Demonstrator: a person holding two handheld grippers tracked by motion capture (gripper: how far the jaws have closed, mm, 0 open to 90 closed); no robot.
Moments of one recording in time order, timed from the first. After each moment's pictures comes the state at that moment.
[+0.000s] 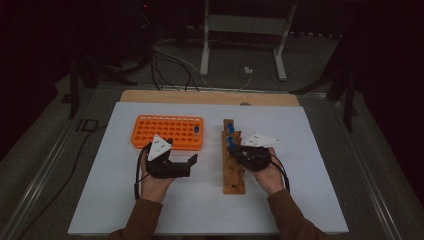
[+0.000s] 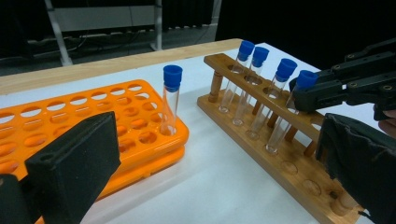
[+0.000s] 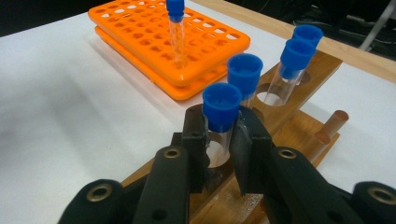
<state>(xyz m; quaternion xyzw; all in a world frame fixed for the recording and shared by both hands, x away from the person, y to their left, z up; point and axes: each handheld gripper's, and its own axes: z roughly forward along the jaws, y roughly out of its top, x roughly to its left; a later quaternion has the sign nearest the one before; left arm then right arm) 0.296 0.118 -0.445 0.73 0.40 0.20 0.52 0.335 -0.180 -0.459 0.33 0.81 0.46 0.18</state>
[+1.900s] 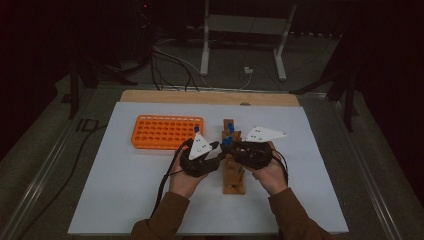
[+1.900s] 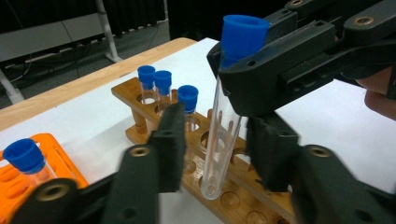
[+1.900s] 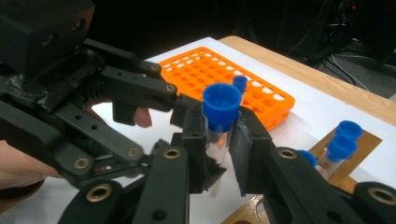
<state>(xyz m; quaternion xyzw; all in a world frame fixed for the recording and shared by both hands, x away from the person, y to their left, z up) 0.302 0.035 -0.431 0.79 0.29 0.19 0.51 0.315 -0.167 -0.402 0.28 0.80 0.52 0.13</state>
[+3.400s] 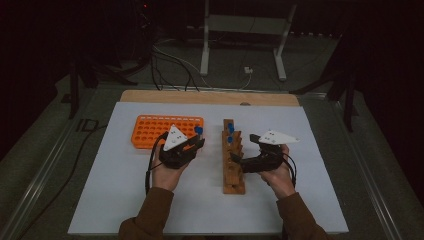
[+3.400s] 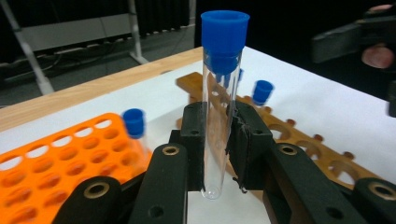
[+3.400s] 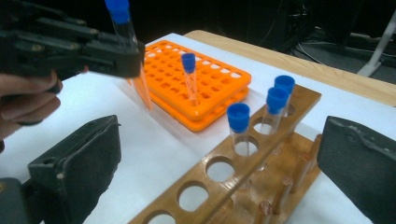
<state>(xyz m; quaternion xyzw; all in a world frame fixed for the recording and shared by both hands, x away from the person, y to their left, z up) 0.323 0.094 -0.433 0.75 0.35 0.21 0.52 0.318 -0.202 -0.426 0.34 0.77 0.52 0.16</state>
